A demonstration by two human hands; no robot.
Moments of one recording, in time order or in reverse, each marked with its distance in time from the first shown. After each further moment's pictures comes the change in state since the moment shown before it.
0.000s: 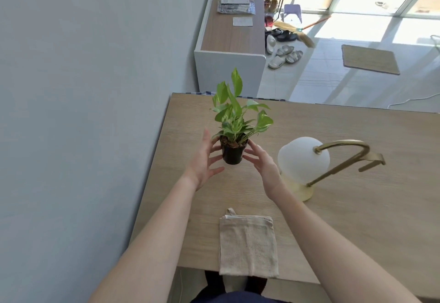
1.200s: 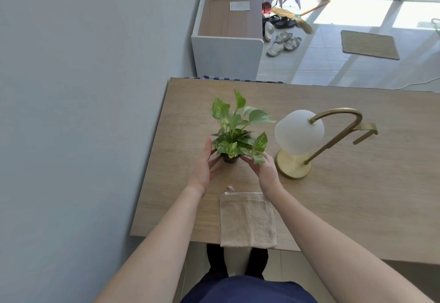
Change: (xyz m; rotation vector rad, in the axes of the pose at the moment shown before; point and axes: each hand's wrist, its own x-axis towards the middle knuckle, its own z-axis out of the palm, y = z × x) left_hand -0.047 -0.068 0.006 -0.095 0.118 0.023; right_hand -0.043 0.058 -0.007 0.190 0.041 -0.018
